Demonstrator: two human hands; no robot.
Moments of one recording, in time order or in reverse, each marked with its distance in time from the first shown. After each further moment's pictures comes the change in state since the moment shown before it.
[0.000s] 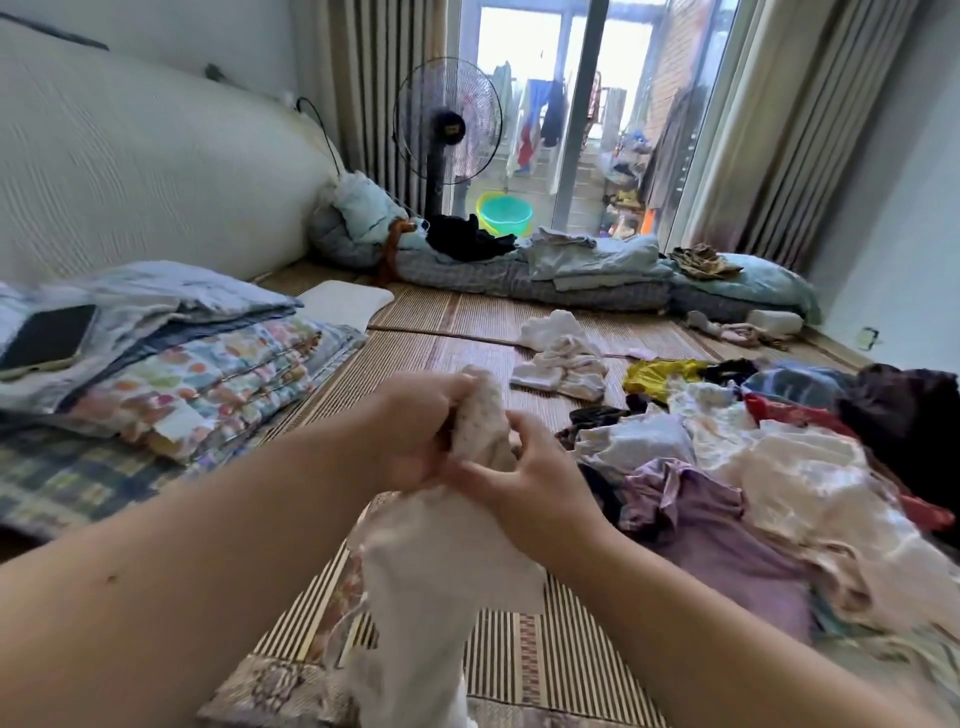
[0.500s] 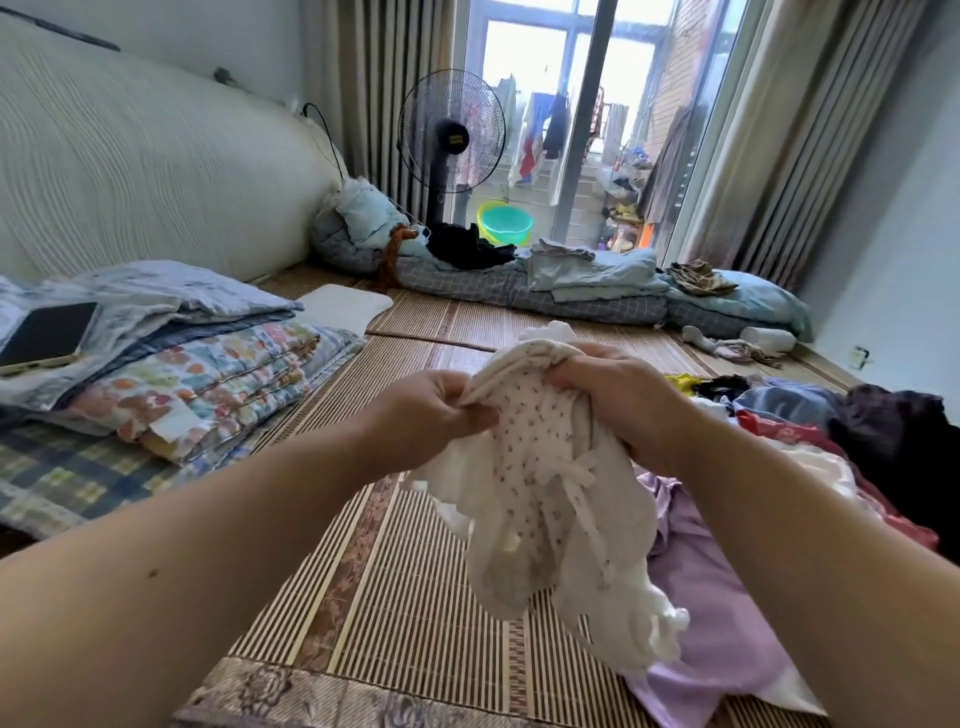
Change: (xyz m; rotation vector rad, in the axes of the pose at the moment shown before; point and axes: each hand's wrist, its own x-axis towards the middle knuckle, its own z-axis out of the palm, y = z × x) left_hand -0.004 0.007 -0.010 0.621 0.033 0.372; right_hand 0.047 -0.034 -0.083 0.235 -0.161 -0.005
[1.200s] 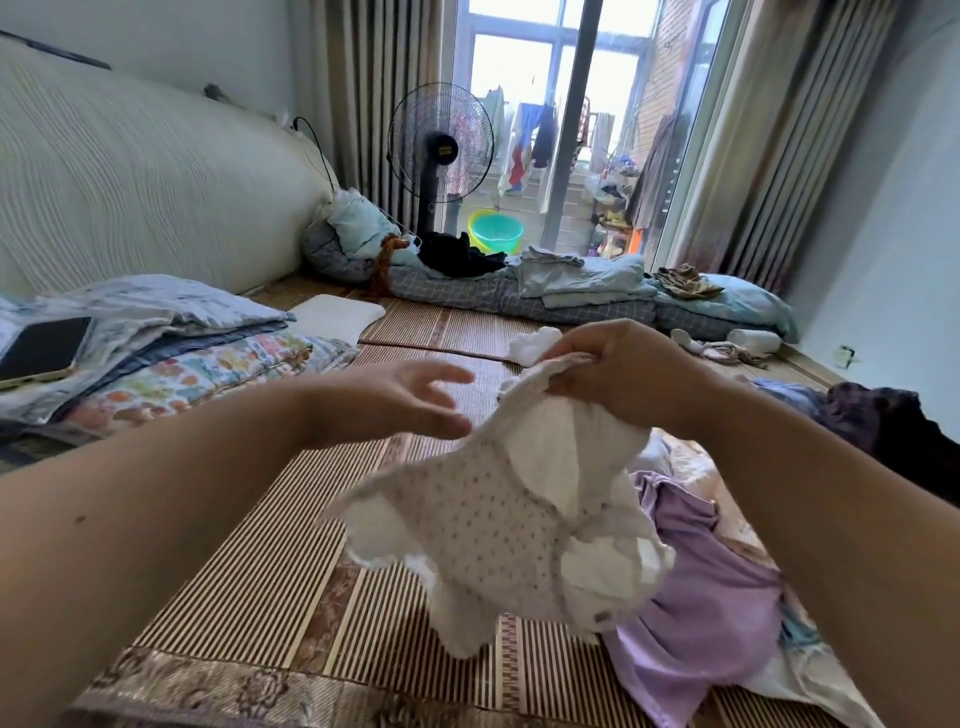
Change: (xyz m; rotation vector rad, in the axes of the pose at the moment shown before) left_hand -0.004 0.020 -0.039 0.157 -0.351 -0.102; right_hand -0.009 -0.028 -0.026 -0.614 0.045 -0.225
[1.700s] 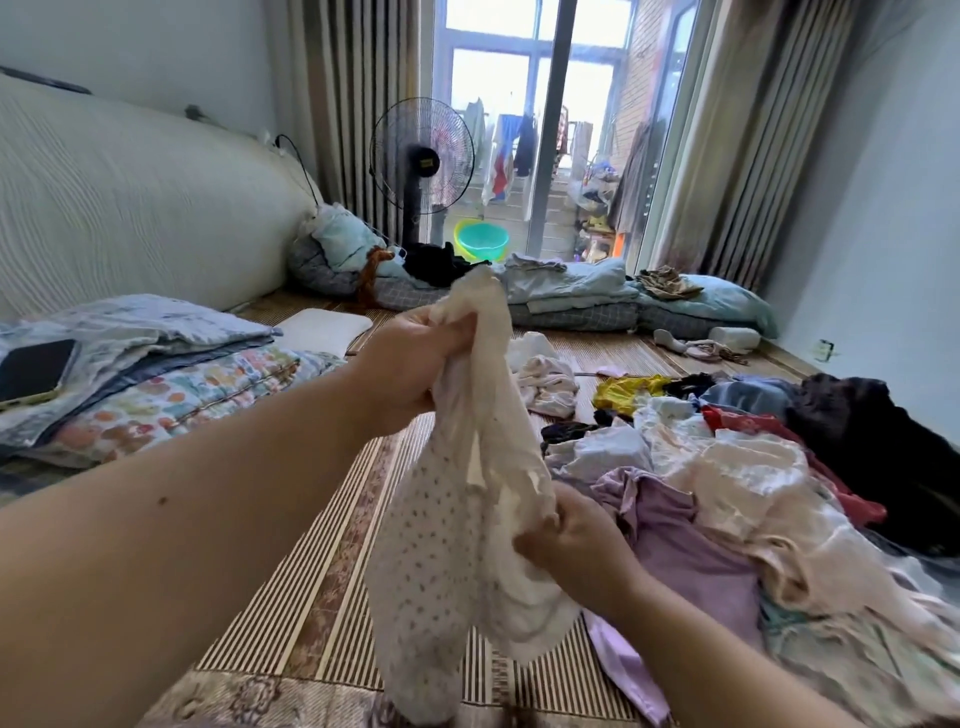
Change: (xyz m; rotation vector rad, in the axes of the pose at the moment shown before) left_hand 0.030 0.040 0.032 -0.671 0.369 0.270; right_hand -0.085 0.069 0.108 0.300 0.105 0.266
